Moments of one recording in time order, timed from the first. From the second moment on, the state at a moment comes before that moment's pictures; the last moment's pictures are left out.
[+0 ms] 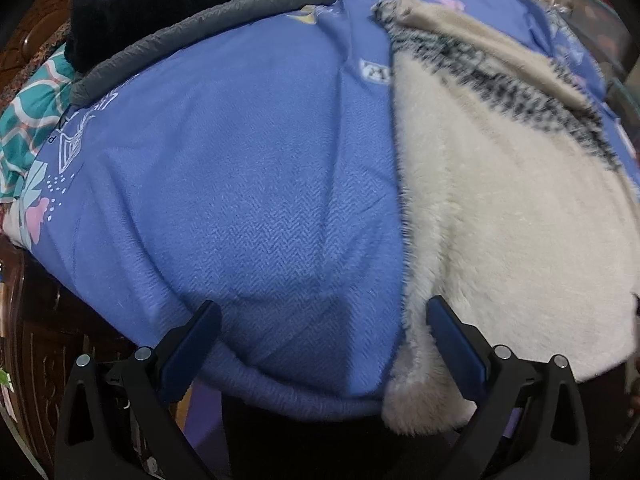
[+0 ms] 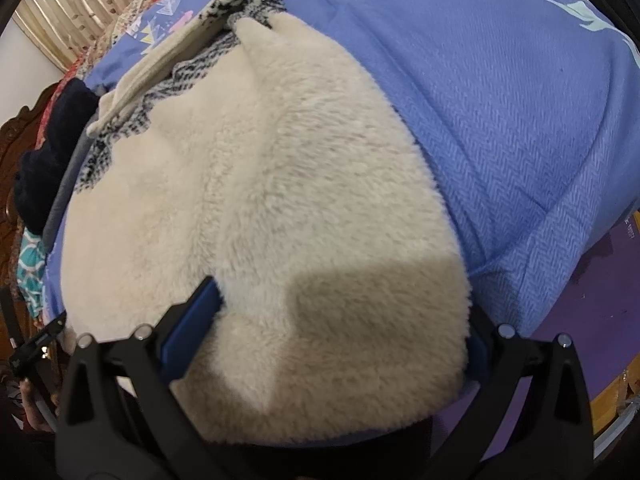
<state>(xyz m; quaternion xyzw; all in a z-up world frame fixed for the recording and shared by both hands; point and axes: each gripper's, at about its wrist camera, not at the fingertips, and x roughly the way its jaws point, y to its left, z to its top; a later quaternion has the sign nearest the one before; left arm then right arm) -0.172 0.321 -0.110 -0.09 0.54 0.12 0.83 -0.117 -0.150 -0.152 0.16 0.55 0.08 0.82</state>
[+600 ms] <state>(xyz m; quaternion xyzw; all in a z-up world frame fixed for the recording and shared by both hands) -0.175 0.268 -0.118 -0.09 0.62 -0.04 0.78 -0.147 -0.168 -0.116 0.16 0.55 0.23 0.79</state>
